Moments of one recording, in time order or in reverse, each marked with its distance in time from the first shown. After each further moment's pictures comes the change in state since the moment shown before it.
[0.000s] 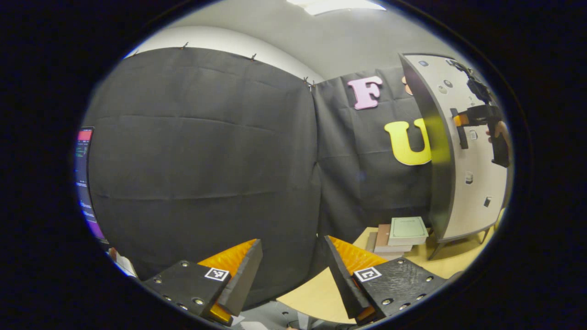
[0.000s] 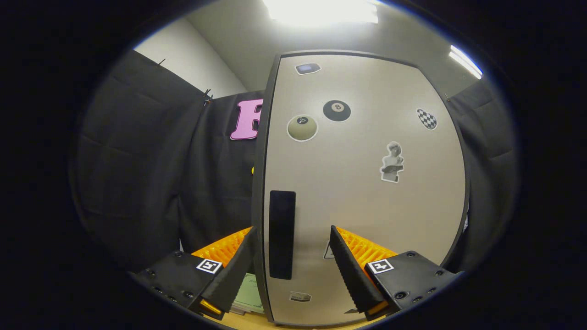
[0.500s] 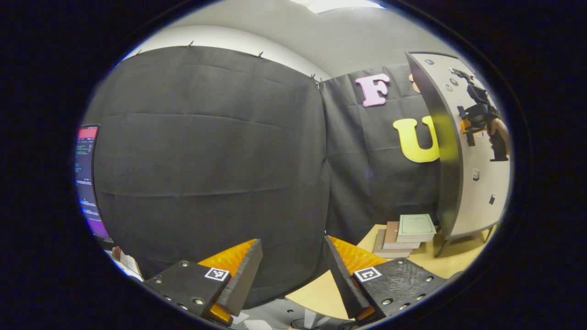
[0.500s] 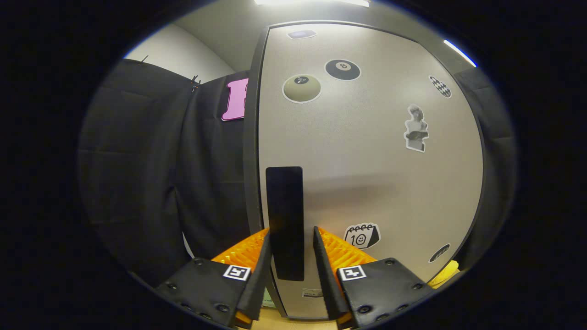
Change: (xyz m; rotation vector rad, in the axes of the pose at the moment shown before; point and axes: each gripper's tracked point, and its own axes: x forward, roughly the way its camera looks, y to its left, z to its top) left arm -0.003 0.012 -0.011 -0.006 0.014 0.032; right arm 0.030 0.010 -0.027 0.090 0.154 -0.003
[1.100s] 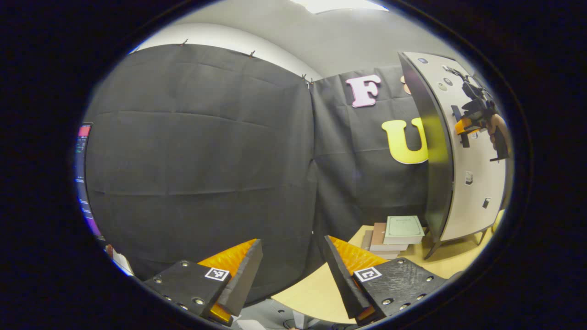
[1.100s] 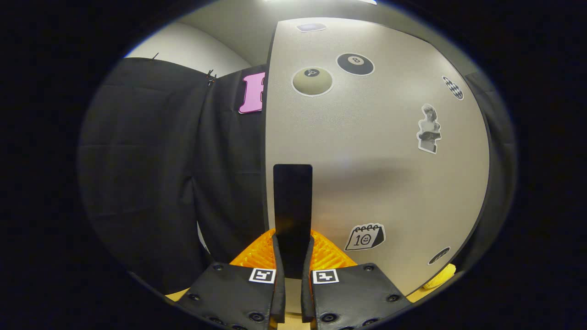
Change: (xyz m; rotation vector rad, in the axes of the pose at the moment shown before) left arm 0.005 -0.028 0.002 -0.013 -0.014 -0.108; right arm -0.024 0.002 -0.001 -0.055 0.040 0.124
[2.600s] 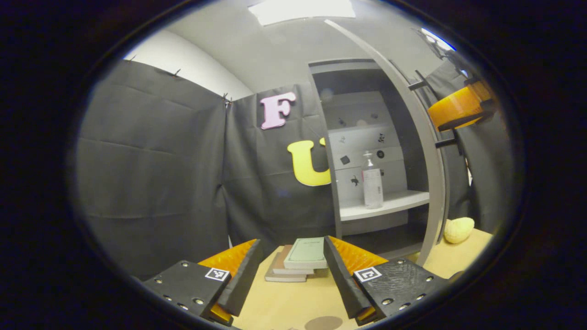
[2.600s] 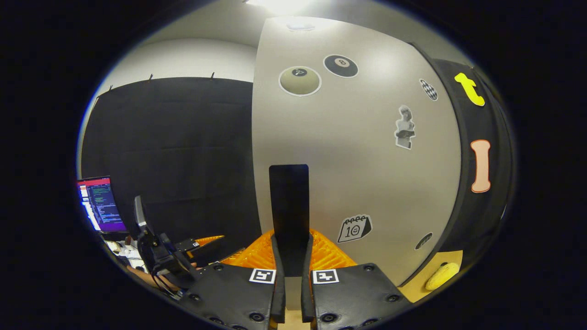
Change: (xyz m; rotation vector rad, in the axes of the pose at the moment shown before) left arm -0.057 -0.076 0.063 0.057 -0.128 -0.441; right arm -0.070 -0.020 -0.007 -0.013 0.036 0.488
